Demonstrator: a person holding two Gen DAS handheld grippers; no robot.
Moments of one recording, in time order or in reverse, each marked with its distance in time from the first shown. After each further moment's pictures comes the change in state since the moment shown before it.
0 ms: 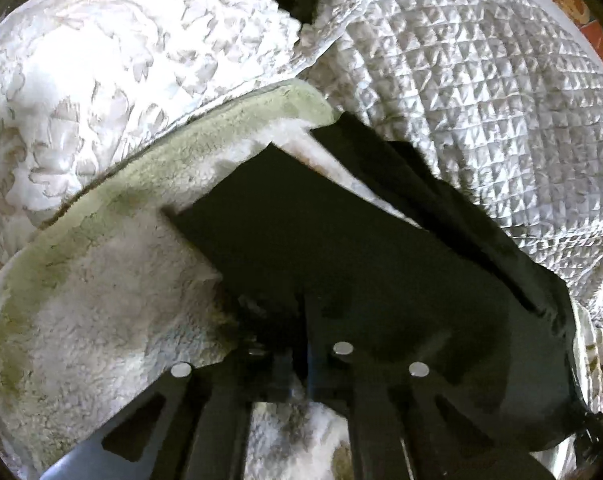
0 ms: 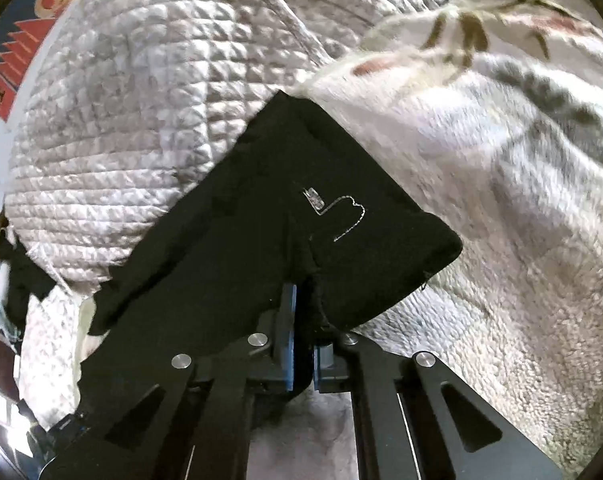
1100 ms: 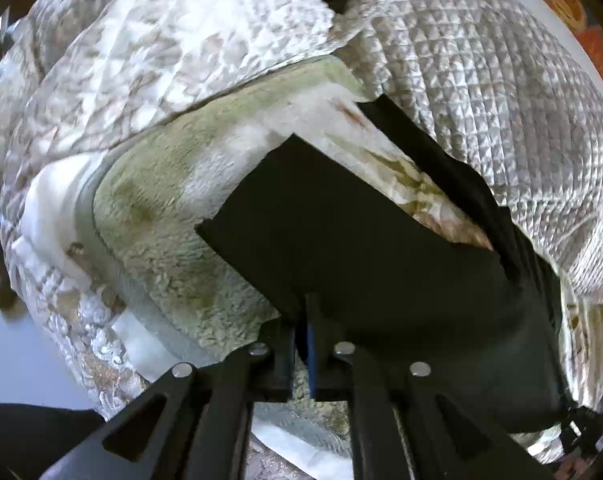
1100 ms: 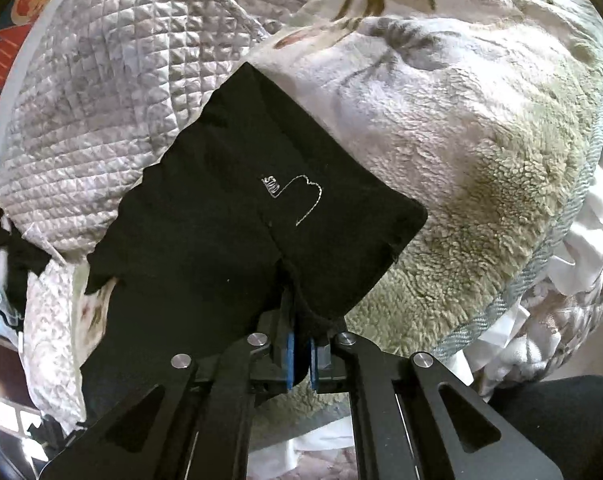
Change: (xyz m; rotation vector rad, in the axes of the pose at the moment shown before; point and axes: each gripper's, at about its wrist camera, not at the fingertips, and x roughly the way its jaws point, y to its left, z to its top) left arm -0.080 0.062 -0.071 -0.058 0.103 -0.027; right arm -0.081 -0.051 -0.058 0.110 0.137 -0.085
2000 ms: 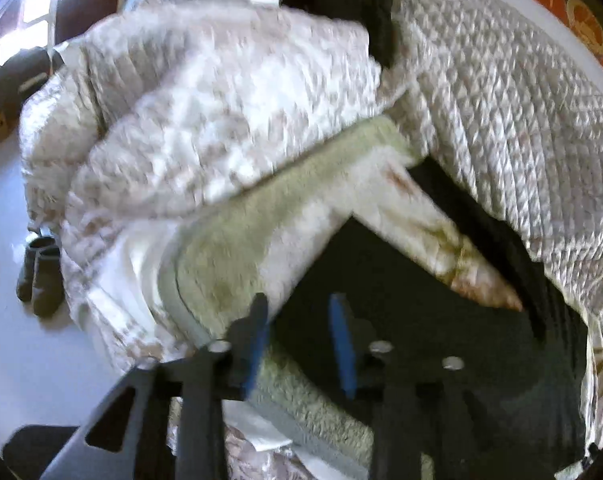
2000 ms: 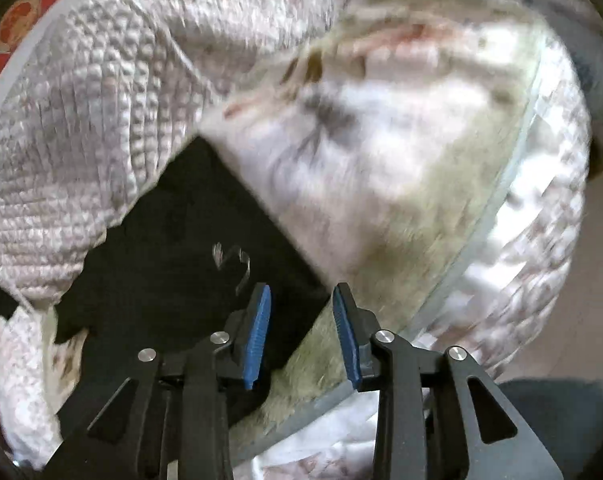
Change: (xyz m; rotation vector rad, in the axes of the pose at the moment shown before) left arm -0.038 0.011 0.025 -0.034 -0.182 0.180; right arm -0.053 0.000 0.011 -0.008 -0.250 -0.215
